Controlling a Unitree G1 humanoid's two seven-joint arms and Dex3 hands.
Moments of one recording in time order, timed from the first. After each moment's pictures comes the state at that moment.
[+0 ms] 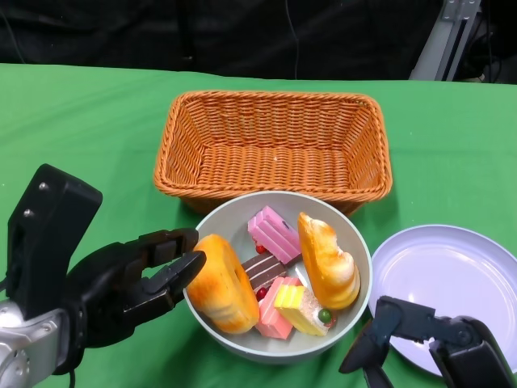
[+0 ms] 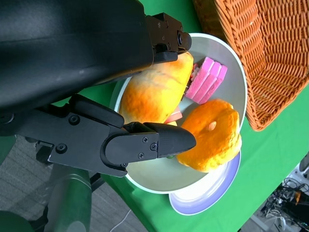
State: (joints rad) left arm -0.15 0.34 -0.01 -0.37 -0.41 1.04 -0.37; right arm 0.36 -0.11 0.23 -0.28 -0.24 -0.61 0.00
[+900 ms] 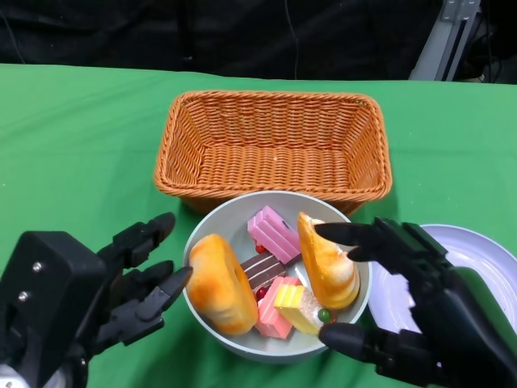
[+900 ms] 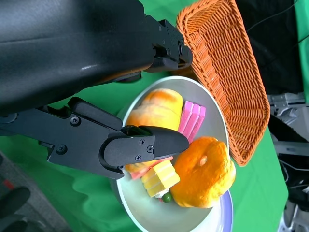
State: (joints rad) left arm 0.08 0.24 -0.04 -0.47 -0.16 0.62 -0.20; right arm 0.27 -0.10 0.25 -0.61 -0.61 -0.08 0.09
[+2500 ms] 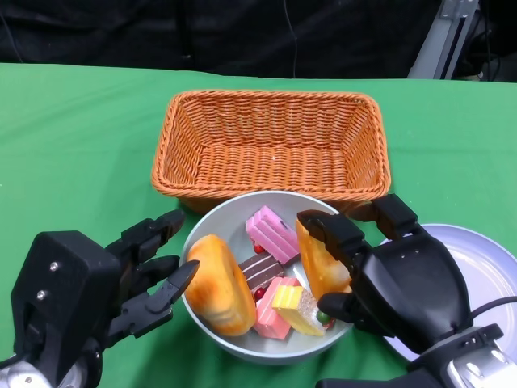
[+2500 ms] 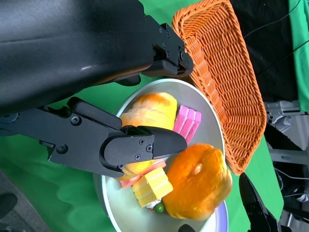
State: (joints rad) left arm 0.06 0.19 -0.05 -0.41 -0.10 0.57 -0.18; right arm 0.00 -0.19 0.40 -0.25 -1.13 0.03 -0.10
